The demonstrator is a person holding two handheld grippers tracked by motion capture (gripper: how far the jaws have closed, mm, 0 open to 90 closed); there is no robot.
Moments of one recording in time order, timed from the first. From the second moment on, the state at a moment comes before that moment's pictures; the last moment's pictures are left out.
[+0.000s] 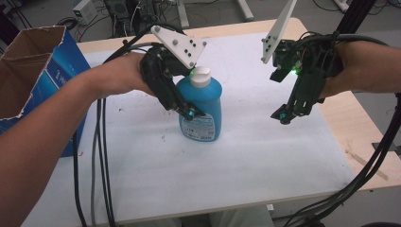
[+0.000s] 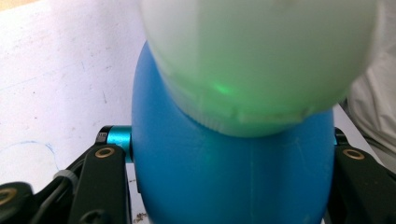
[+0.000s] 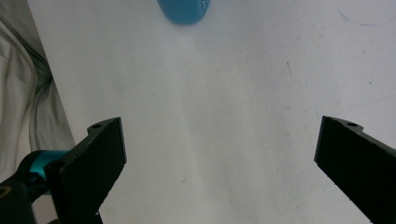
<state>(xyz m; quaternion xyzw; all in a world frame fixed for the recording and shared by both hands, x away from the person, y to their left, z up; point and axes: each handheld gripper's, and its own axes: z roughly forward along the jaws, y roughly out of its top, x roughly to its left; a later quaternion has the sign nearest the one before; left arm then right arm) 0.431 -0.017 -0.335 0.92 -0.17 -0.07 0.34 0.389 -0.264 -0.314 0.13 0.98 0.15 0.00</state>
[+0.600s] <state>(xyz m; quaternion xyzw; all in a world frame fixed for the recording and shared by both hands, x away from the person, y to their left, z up) 0.431 -0.009 -0.329 0.92 -0.10 -0.08 0.37 0.386 -0.264 -0.314 0.13 0.98 0.15 0.01</state>
